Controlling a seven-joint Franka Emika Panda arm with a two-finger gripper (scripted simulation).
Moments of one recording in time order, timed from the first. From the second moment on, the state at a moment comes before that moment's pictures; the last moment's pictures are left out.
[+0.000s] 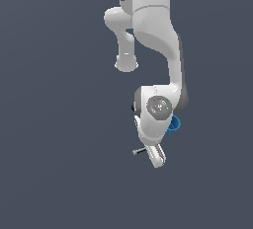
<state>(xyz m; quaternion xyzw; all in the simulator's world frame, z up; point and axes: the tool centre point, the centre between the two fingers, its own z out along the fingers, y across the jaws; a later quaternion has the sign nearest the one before) 0.101 0.087 0.050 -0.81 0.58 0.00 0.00</state>
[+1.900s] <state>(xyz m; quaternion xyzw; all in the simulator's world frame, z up) 0.093 0.086 0.067 -0.81 0.58 0.00 0.00</state>
